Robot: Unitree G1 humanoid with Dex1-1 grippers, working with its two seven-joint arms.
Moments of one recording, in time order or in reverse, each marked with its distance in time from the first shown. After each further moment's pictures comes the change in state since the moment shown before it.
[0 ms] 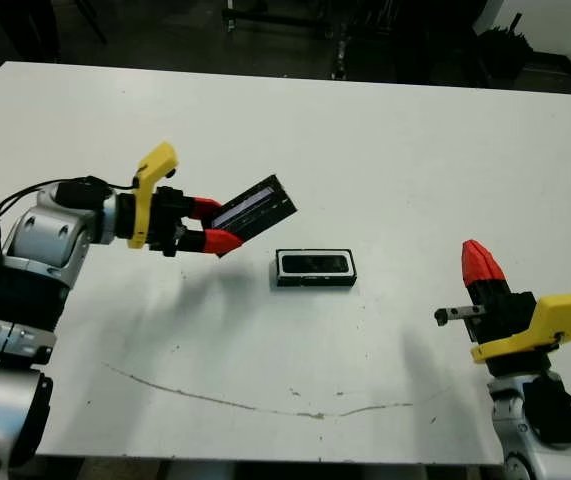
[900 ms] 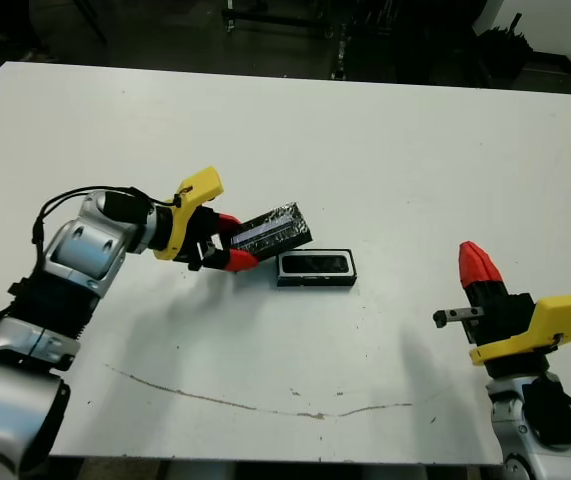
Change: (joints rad) left arm -0.029 -0.075 -0.128 0.110 0.111 -0.060 0.080; right arm 0.006 0.001 0.004 0.000 0.018 -0.001 0.015
